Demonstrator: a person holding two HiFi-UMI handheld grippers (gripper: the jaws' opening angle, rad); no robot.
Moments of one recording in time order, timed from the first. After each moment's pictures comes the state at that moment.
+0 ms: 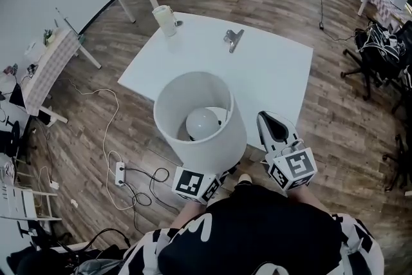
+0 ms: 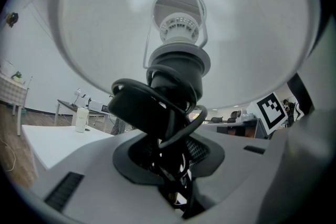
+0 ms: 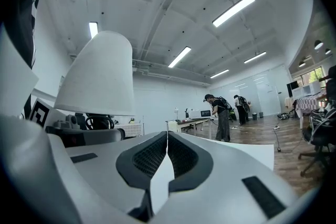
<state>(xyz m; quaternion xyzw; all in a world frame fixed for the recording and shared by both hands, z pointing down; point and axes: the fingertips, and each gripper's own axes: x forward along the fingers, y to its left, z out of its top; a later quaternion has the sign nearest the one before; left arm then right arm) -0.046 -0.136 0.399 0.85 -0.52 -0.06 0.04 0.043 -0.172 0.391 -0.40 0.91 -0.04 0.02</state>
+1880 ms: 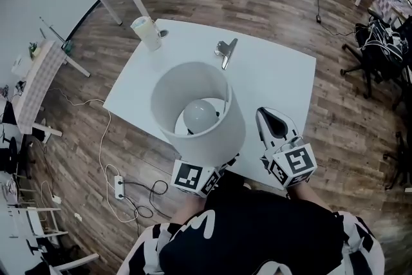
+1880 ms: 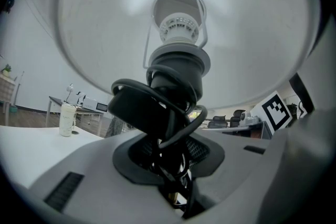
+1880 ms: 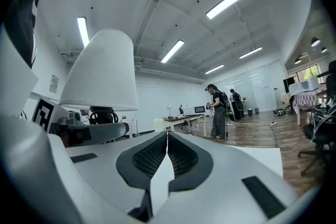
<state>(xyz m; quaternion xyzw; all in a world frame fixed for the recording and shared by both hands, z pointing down) -0.050 -0.291 0.409 0.86 -0.50 -0.06 0.05 0.042 -0.314 0.413 -0.42 0.90 -0.06 0.00</state>
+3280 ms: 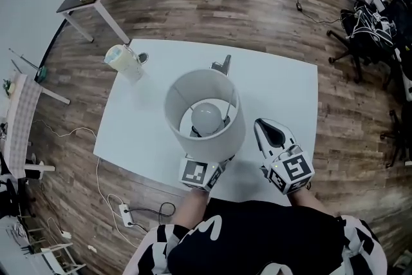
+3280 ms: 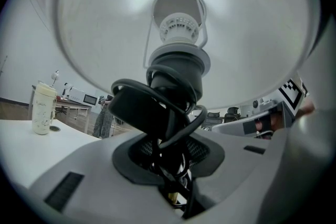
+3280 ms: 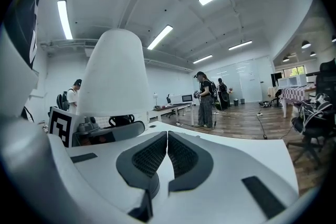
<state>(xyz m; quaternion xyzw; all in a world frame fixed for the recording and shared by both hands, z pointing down) -0.074 -0.442 0.462 0.89 -0.44 -0.06 0.06 0.011 -0.414 0.465 -0.48 0.87 -0.11 -0.05</state>
